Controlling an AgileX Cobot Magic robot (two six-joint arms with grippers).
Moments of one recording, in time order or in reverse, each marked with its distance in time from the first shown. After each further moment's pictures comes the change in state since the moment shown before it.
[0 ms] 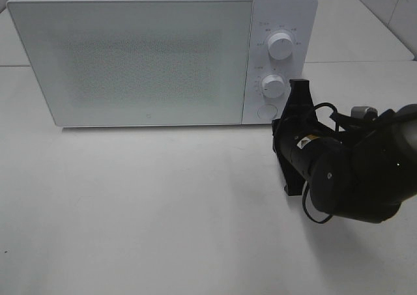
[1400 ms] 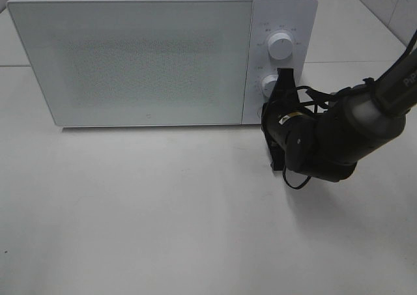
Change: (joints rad) left arm 0.000 0.000 0.000 0.000 0.000 0.000; right arm -0.130 0.189 -0.241 -0.086 0.068 0.000
